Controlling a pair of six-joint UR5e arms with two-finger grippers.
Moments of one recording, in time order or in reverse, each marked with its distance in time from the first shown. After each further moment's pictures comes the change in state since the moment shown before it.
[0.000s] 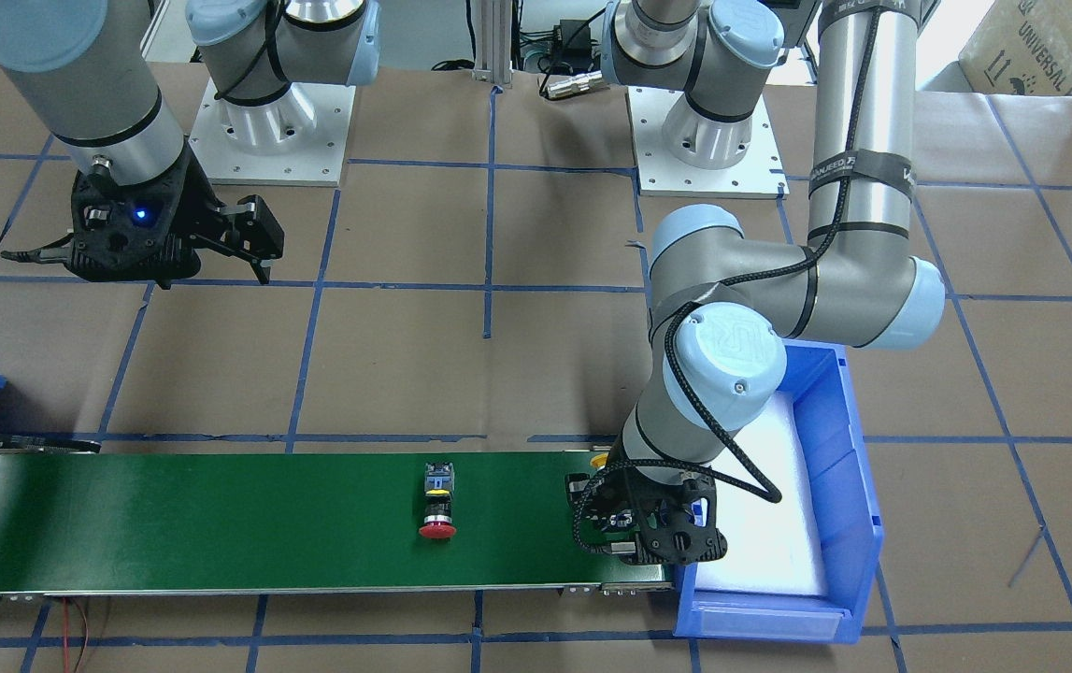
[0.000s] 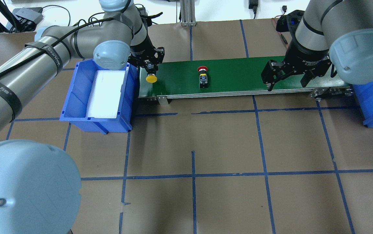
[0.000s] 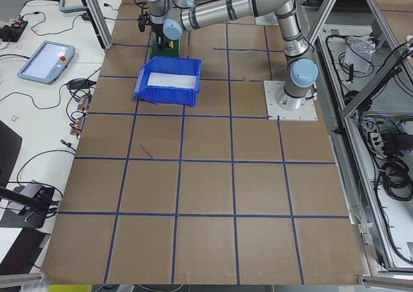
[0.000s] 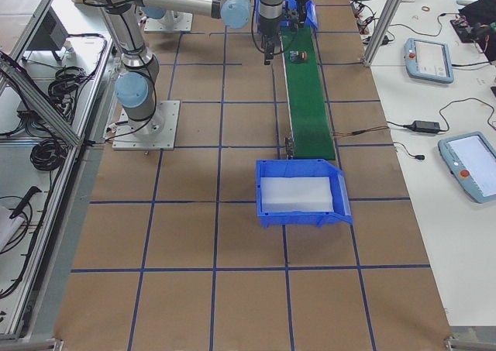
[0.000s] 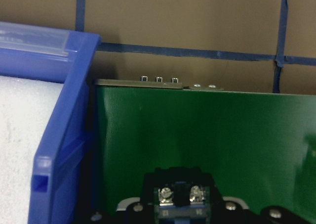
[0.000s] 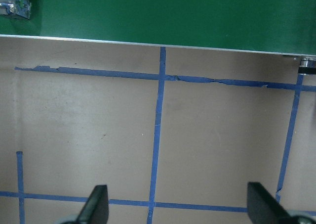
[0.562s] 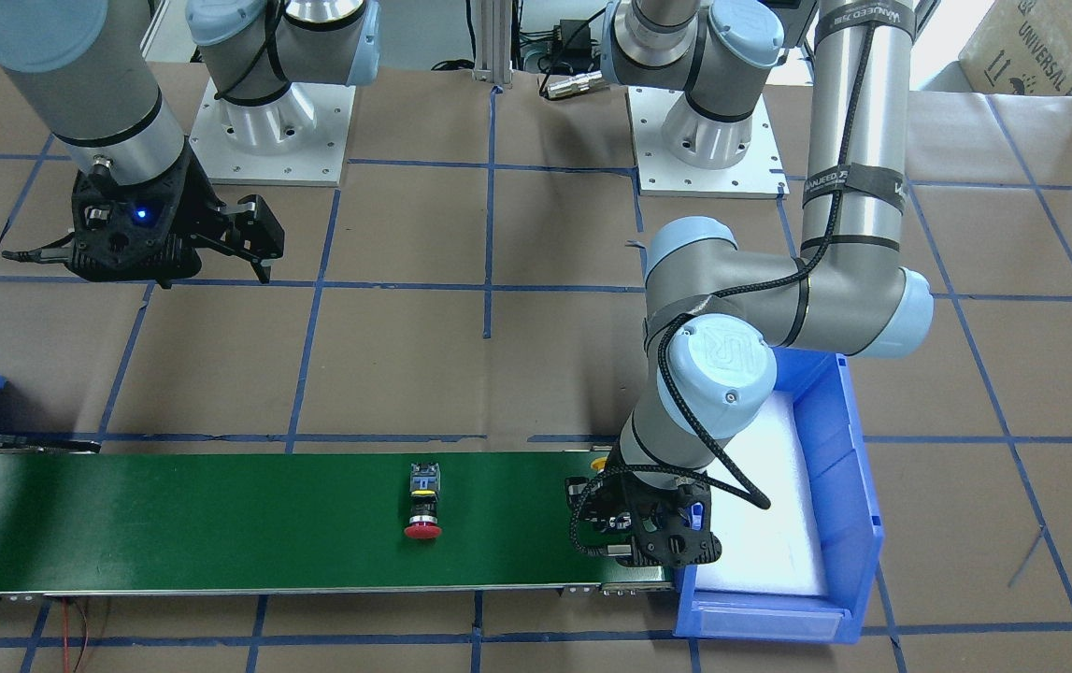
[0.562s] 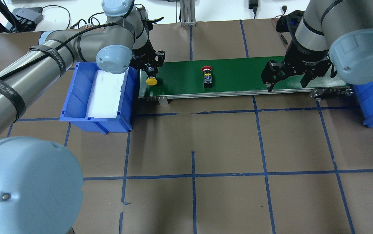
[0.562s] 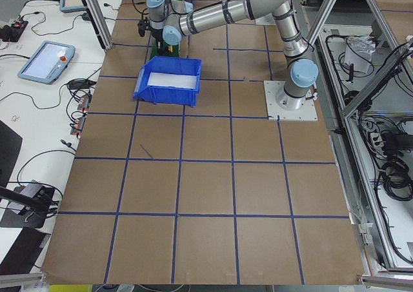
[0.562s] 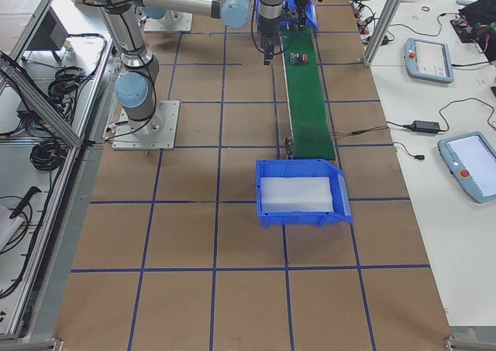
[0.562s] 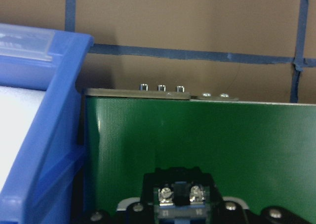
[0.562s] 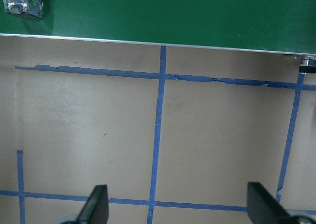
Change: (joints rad) left arm 0.000 -0.008 -0.021 0.015 0.009 0.015; right arm 0.000 0.000 0.000 0.003 0.001 0.000
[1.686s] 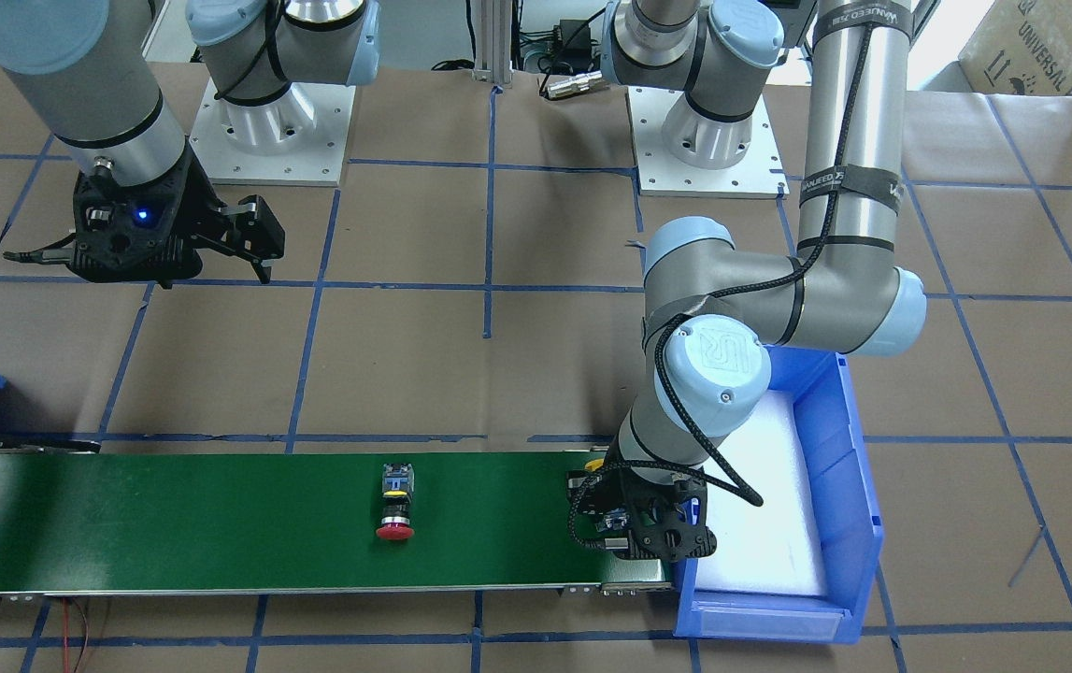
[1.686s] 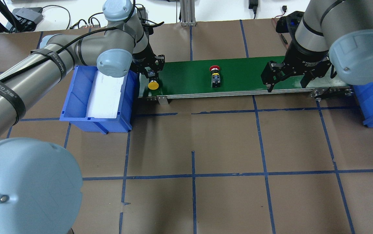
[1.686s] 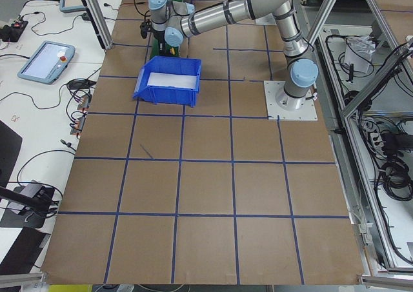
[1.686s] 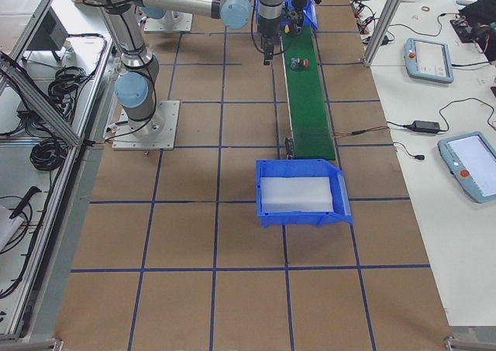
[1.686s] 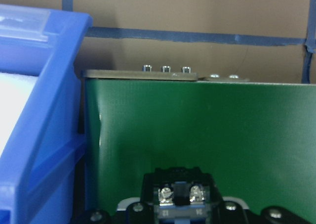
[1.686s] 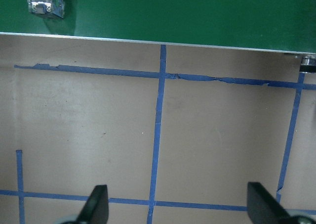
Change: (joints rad) left arm 0.000 0.005 -0.024 0.007 -0.001 0.011; right arm 0.000 0.000 0.002 -0.001 -0.001 0.000
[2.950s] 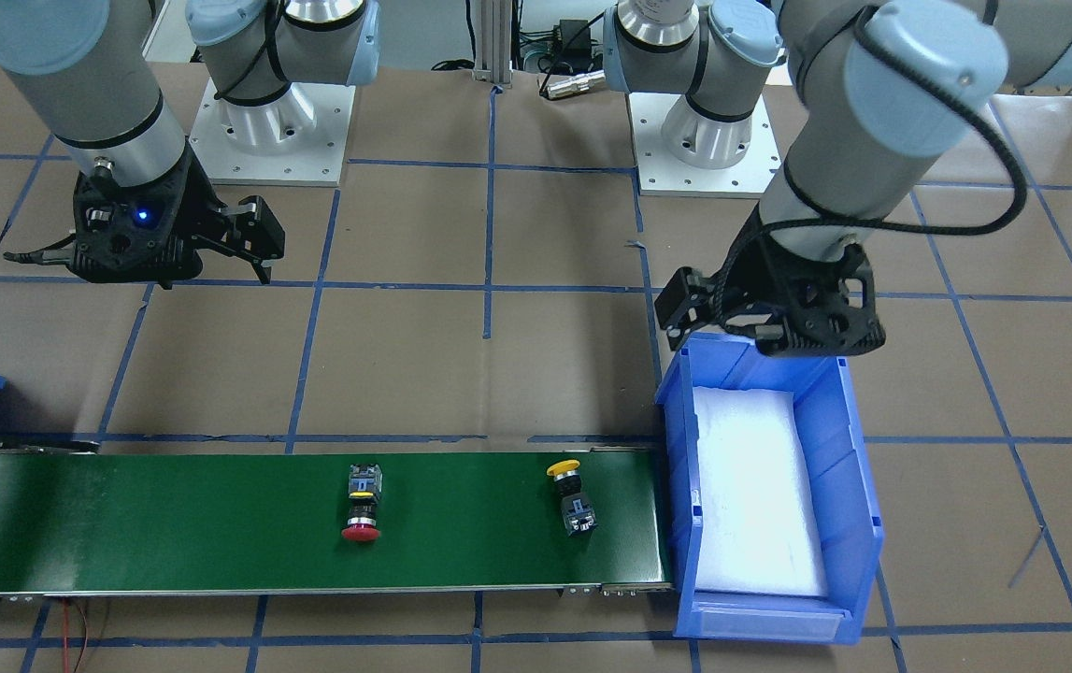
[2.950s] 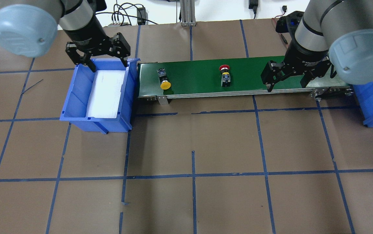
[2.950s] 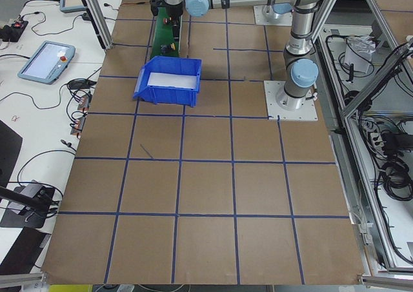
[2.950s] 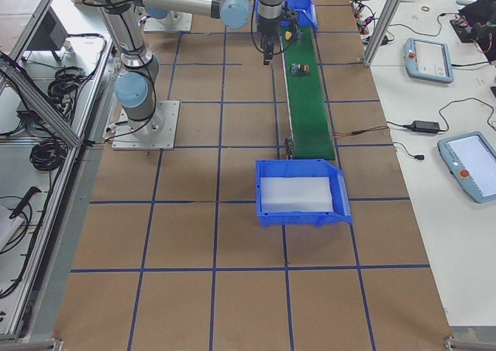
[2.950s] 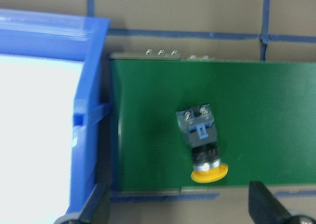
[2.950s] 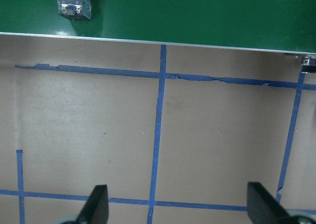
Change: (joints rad) left arm 0.128 0.430 -0.025 -0.502 0.008 0.107; right arm 0.001 0.000 0.000 0.000 0.001 0.000
